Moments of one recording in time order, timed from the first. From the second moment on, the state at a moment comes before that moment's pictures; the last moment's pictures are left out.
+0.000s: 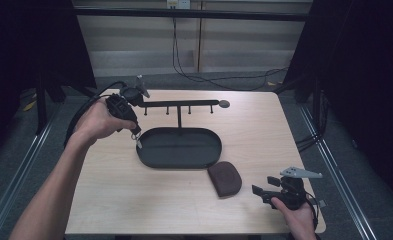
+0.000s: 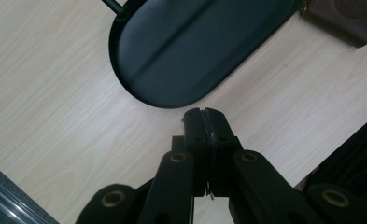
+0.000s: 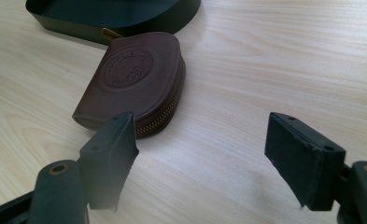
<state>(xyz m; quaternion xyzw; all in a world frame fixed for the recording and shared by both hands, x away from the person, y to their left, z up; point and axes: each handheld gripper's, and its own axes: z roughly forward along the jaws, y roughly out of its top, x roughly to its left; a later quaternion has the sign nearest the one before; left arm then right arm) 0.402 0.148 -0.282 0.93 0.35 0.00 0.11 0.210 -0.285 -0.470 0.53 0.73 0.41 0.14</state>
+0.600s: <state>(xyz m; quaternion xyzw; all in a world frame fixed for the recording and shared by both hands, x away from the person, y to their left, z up) 0.434 0.138 -0.278 0.93 0.36 0.01 0.10 0.209 -0.286 -0.469 0.53 0.73 0.41 0.14</state>
